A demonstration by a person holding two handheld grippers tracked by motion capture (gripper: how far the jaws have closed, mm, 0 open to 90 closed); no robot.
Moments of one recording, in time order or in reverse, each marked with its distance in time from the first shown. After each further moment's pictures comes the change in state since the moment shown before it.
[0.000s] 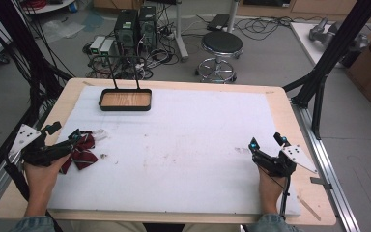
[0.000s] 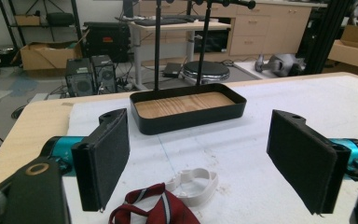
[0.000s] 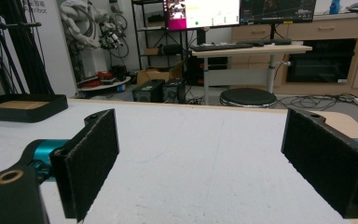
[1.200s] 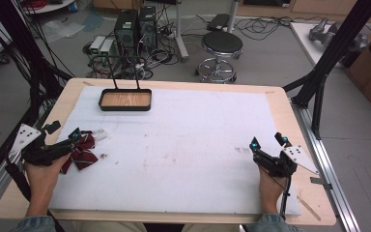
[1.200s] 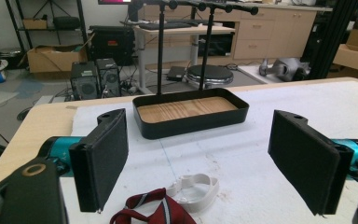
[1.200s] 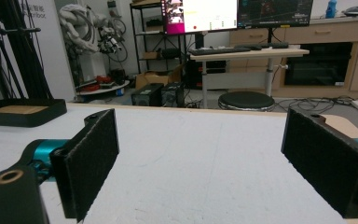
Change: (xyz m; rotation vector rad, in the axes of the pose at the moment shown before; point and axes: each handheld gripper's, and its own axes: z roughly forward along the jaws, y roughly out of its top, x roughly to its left) left arm -0.004 0.002 0.001 -0.019 0.021 -0.006; right arm -0.001 0.001 -0.002 -0.017 -0.007 0.006
